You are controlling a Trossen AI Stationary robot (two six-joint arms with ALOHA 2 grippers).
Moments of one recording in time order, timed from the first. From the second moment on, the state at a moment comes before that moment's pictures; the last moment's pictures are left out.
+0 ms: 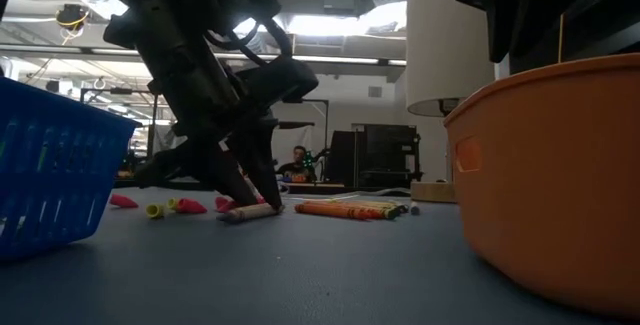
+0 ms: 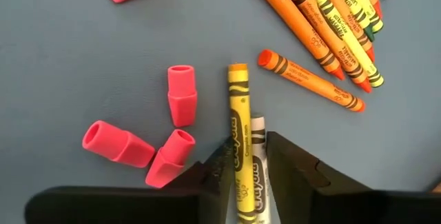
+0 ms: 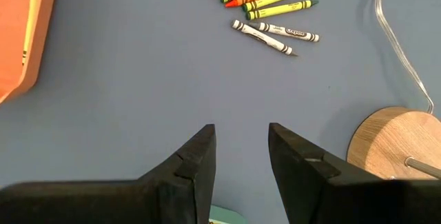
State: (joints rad) left arm -0.23 1.83 0.89 -0.11 -0.21 -1.46; right arm 0.35 1.50 1.33 -1.20 0.22 0.12
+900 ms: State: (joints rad) left arm -0.18 1.83 0.89 -0.05 -0.16 -1.41; right arm 0.35 1.50 1.33 -1.20 0.22 0.13
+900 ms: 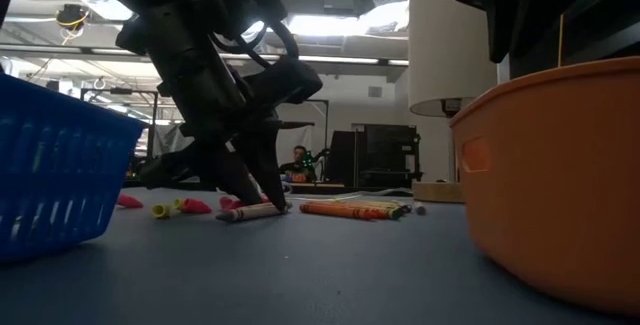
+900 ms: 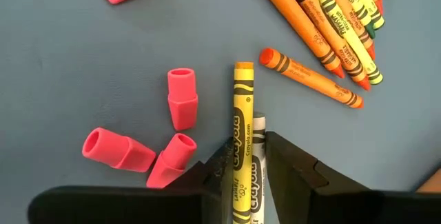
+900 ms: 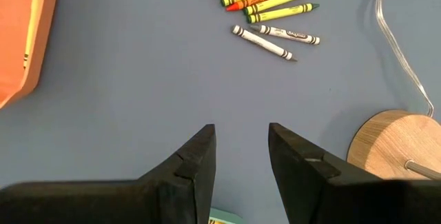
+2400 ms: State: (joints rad) left arm -0.11 1.83 0.89 -0.03 -0.04 -1.25; right arm 0.35 1.50 1.33 -1.20 0.22 0.13
